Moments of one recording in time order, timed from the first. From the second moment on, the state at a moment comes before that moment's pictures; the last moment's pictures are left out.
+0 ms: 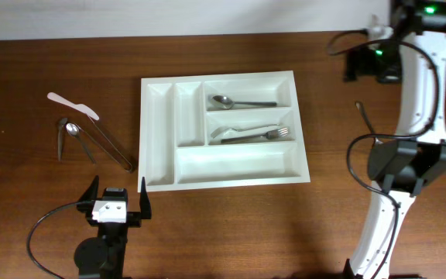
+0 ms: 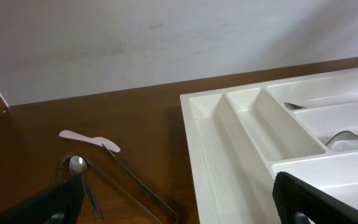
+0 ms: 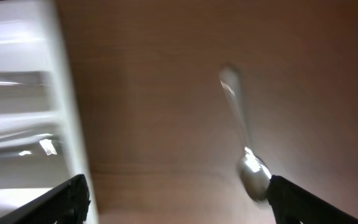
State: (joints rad) left arm 0.03 0.01 0.04 -0.12 0.04 0.13; right arm -0.19 2.39 2.68 -1.69 -0.06 -0.10
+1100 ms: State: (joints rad) left arm 0.03 0.01 0.04 -0.12 0.04 0.13; right arm -0.23 2.27 2.29 -1.55 0.14 0.00
